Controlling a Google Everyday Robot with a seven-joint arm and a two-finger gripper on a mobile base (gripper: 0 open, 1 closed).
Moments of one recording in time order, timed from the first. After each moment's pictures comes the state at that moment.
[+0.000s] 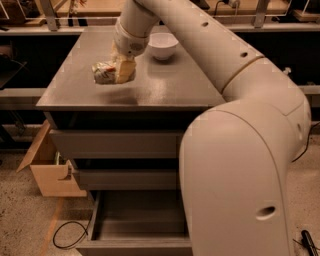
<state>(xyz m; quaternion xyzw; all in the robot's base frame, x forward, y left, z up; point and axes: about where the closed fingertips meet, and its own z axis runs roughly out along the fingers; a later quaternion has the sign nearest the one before) 0.708 0.121 0.897 -0.80 0.54 0.05 0.25</state>
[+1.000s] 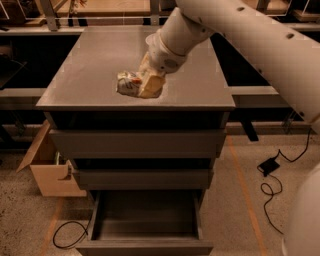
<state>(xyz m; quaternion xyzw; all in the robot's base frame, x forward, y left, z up) 0.637 0.042 0.897 -0.73 0.62 0.10 0.28</state>
